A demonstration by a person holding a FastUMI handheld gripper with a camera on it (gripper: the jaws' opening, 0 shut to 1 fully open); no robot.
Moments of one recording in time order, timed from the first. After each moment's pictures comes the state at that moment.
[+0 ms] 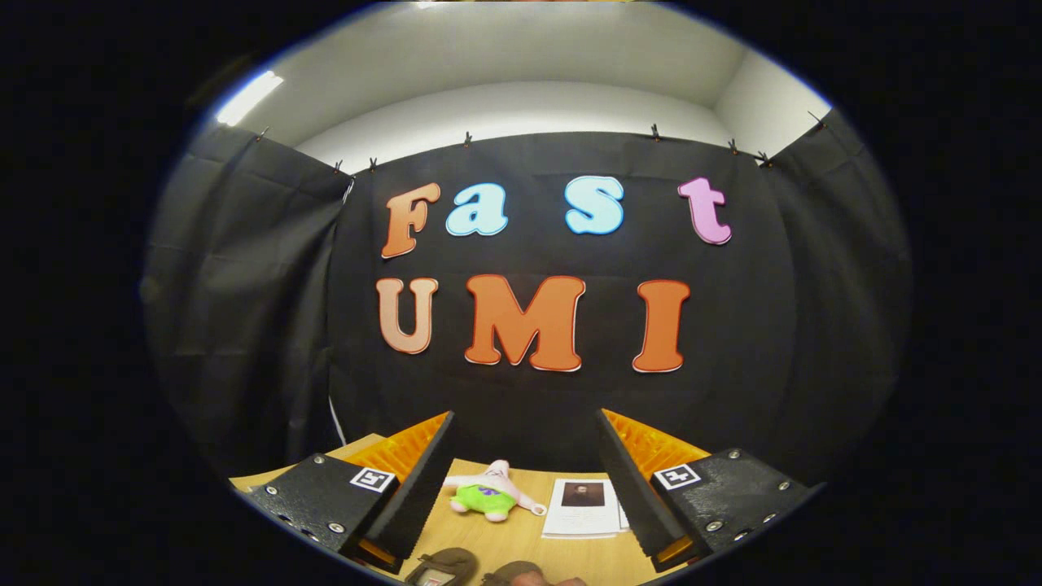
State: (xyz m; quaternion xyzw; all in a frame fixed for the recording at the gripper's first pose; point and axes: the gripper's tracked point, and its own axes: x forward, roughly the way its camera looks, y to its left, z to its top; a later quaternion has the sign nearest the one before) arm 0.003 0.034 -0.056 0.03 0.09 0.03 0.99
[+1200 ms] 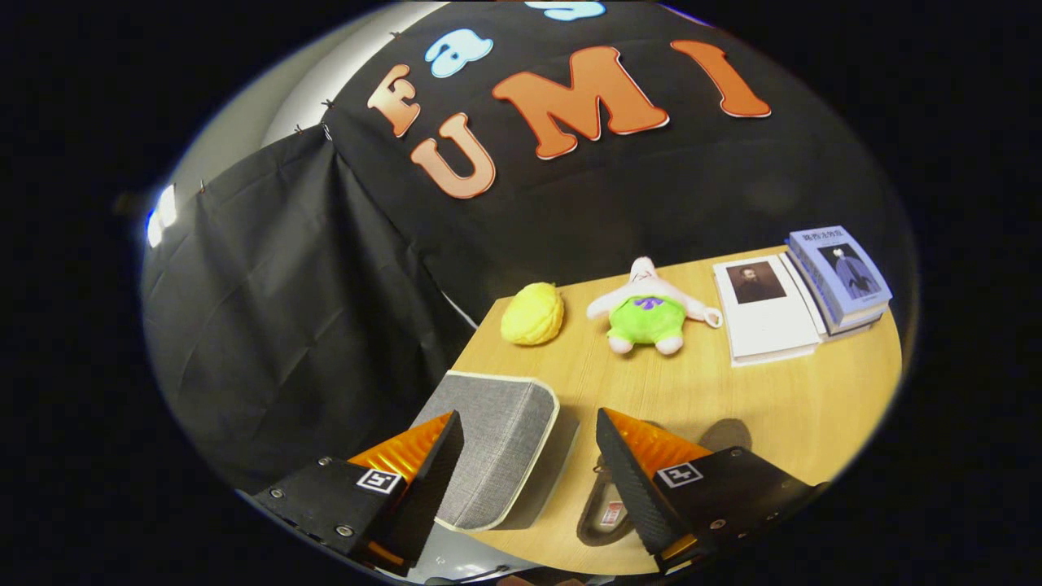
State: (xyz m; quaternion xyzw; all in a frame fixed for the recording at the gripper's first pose) arm -0.054 0.198 -0.240 0.25 0.43 0.19 0.85
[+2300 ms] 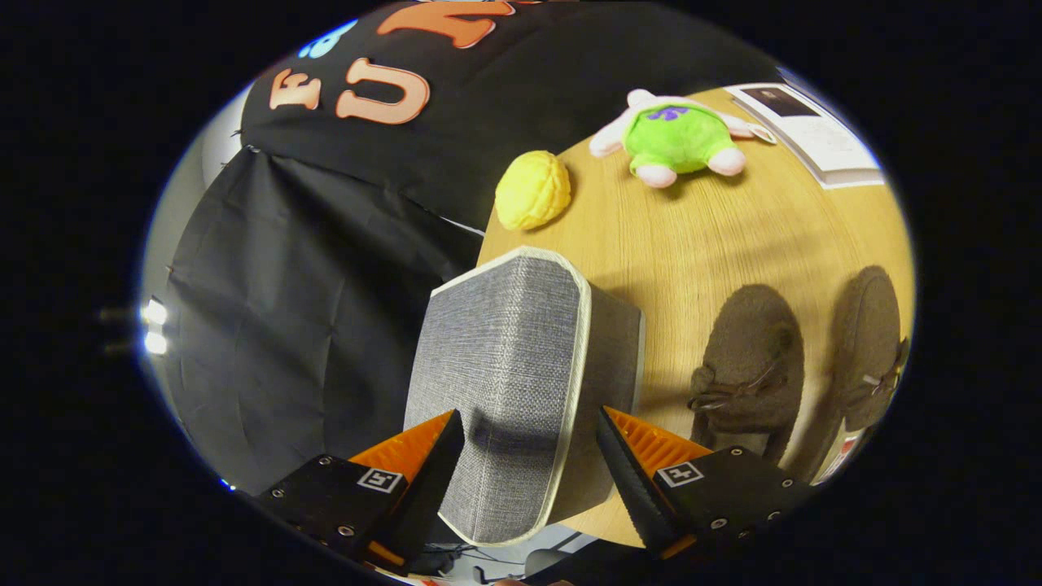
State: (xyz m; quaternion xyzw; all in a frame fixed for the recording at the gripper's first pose) arm -0.092 0.295 -0.354 0.38 0.58 0.22 0.68
